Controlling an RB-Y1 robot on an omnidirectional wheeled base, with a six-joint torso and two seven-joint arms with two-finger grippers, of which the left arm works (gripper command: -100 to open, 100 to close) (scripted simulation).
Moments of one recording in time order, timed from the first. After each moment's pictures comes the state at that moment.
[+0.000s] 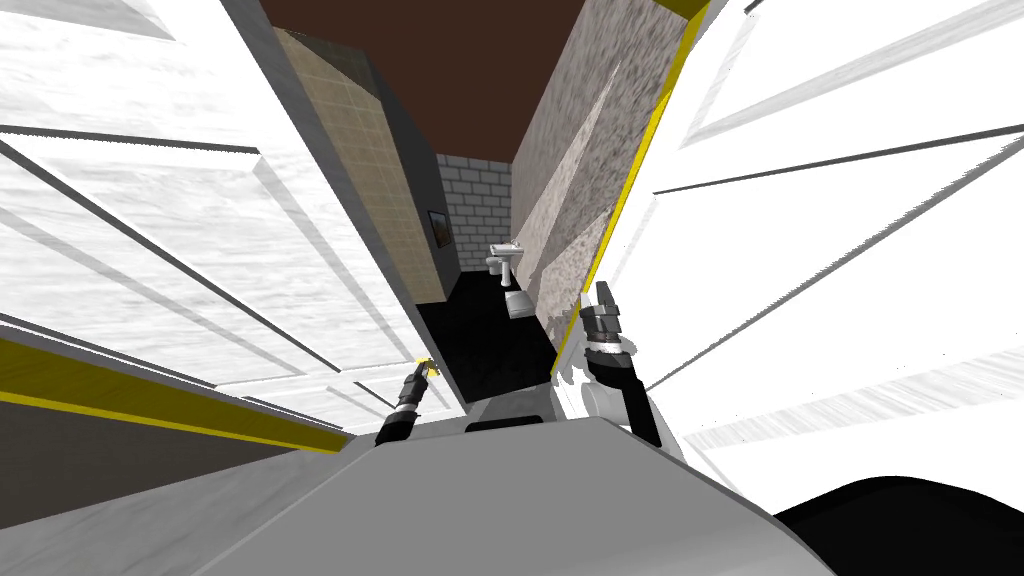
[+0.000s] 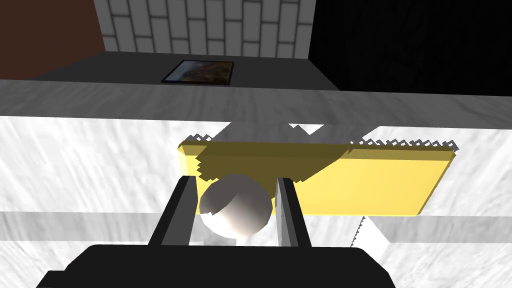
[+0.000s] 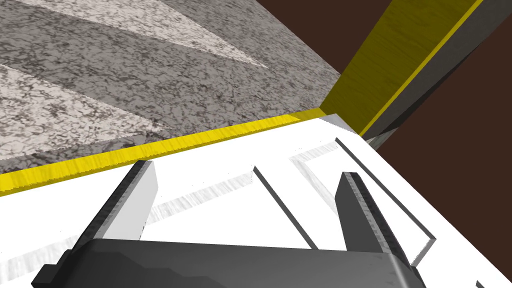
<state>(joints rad) 0.14 0.26 0.02 -0.86 0.11 -0.82 0.19</state>
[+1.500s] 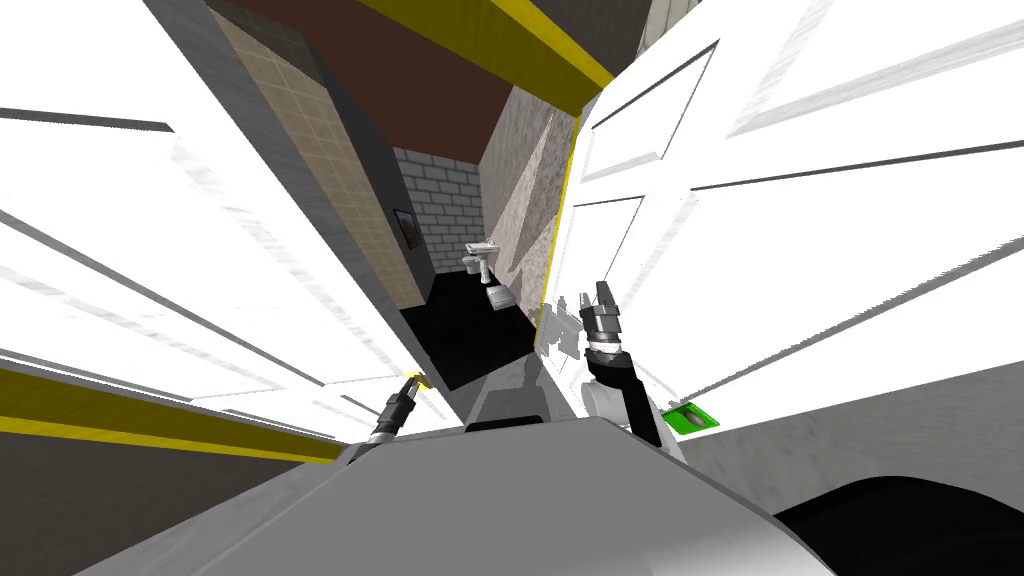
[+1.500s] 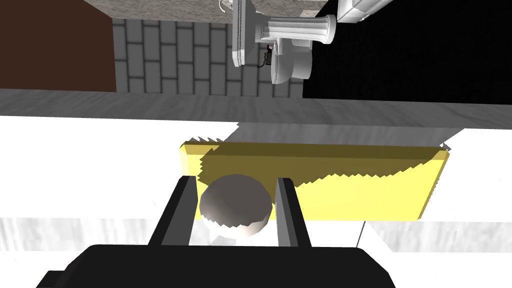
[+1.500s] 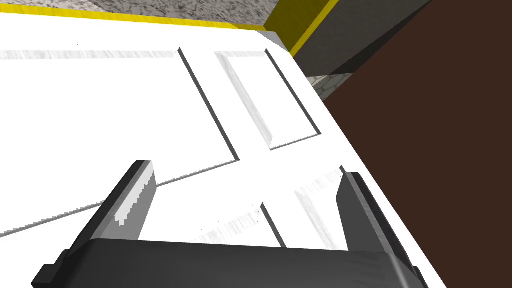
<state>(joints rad) 0.25 0.39 -0.08 -0.83 0.07 -0.99 0.33</state>
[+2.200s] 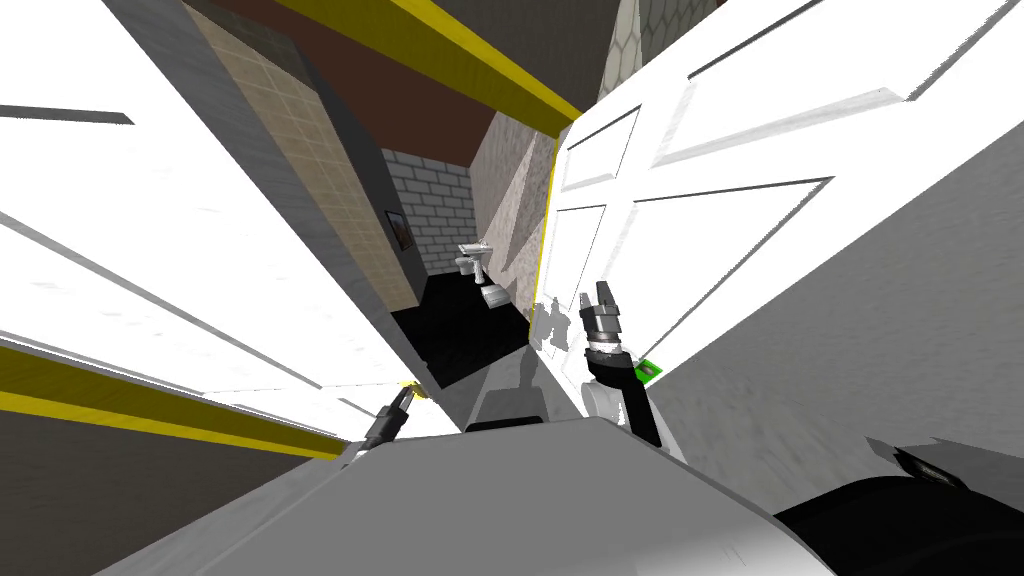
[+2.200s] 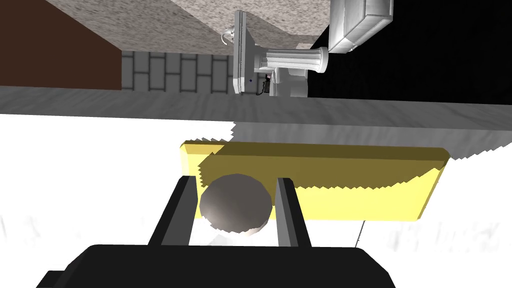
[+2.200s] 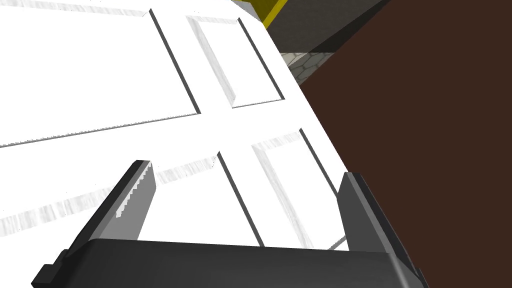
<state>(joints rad) 0.29 0.43 -0.11 -0.80 0.06 -1.08 0.37</state>
